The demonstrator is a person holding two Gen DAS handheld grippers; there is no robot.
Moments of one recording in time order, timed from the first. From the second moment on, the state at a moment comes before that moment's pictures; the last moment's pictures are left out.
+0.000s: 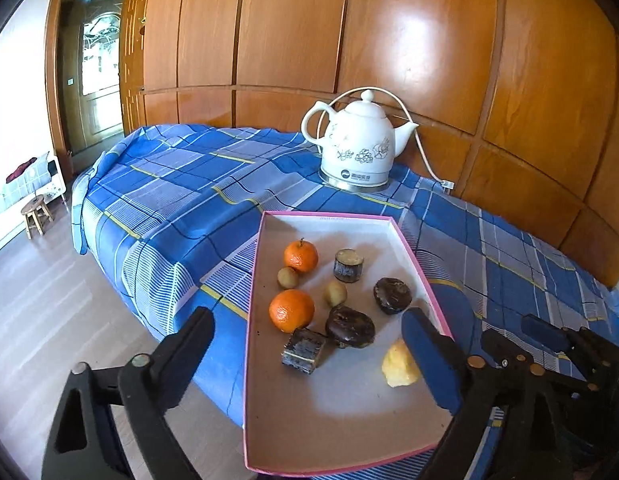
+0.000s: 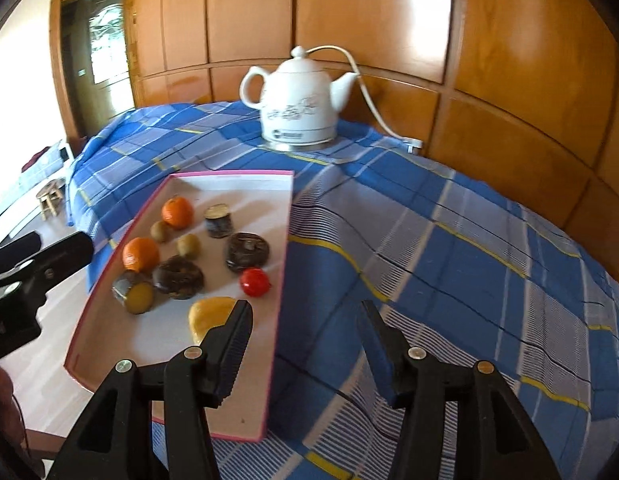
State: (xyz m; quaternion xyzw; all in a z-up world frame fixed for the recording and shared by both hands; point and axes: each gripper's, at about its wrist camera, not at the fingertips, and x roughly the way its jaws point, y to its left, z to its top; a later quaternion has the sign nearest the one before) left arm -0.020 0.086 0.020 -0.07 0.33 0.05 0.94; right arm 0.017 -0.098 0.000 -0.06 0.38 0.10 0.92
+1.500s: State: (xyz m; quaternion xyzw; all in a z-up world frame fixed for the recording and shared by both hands) left arm -0.037 0.075 0.018 -0.04 0.32 0.09 0.94; right arm 0.002 -0.096 0.010 -0.06 0.35 0.09 0.93
